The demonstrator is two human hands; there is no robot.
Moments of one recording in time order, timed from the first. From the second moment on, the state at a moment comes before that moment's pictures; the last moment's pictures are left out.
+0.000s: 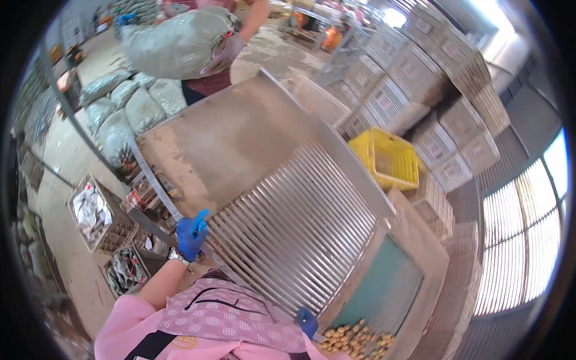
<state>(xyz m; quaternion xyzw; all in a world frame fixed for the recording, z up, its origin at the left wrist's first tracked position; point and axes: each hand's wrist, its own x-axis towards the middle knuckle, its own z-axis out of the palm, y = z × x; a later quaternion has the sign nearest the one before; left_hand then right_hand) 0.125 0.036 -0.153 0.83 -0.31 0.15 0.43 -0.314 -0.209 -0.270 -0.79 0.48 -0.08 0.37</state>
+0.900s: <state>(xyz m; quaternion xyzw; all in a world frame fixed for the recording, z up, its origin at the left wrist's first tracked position) 0.209 -0.195 -0.054 0.83 -0.51 0.14 0.19 -0.127 -0.411 -0.272 -0.51 0.46 -0.37 0.63</state>
